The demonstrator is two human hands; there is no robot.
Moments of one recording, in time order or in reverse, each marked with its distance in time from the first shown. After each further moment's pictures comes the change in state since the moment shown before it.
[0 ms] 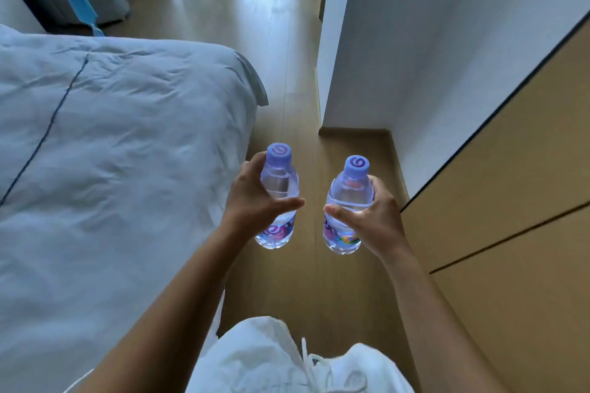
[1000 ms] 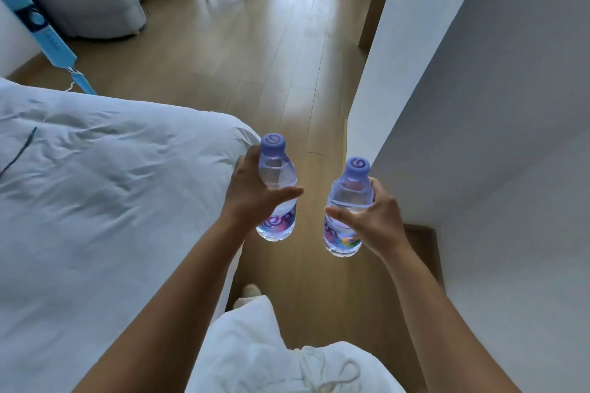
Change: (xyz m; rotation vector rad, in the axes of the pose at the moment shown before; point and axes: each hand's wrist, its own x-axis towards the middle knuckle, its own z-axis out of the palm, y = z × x) left_hand 0.640 -0.023 0.051 0.068 0.121 0.001; right_hand 0.649 -0.064 0.099 -0.038 -0.165 -0.087
